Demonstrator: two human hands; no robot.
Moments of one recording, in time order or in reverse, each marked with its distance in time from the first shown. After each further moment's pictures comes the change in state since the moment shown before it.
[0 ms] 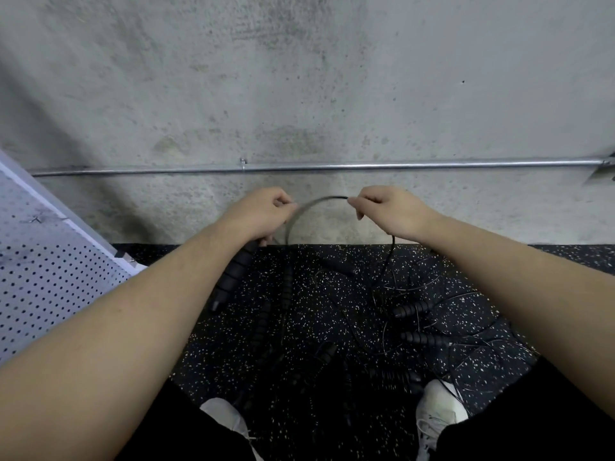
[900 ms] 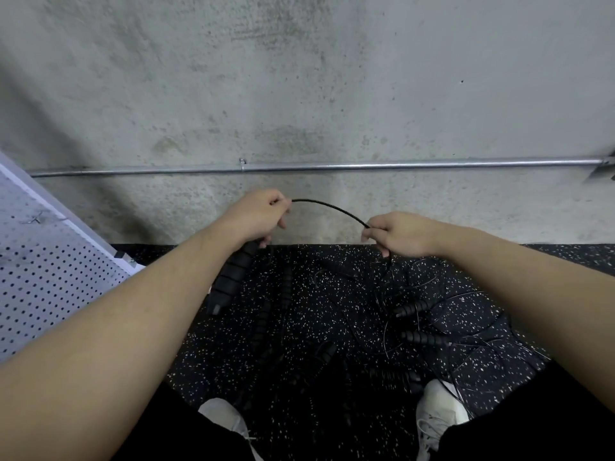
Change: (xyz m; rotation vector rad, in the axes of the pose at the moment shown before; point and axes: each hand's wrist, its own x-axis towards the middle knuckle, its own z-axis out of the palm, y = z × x) left_hand 0.004 -0.009 0.004 -0.130 -0.003 0.017; right_hand -0.002 0.034 0.007 -0.247 -0.284 0.037
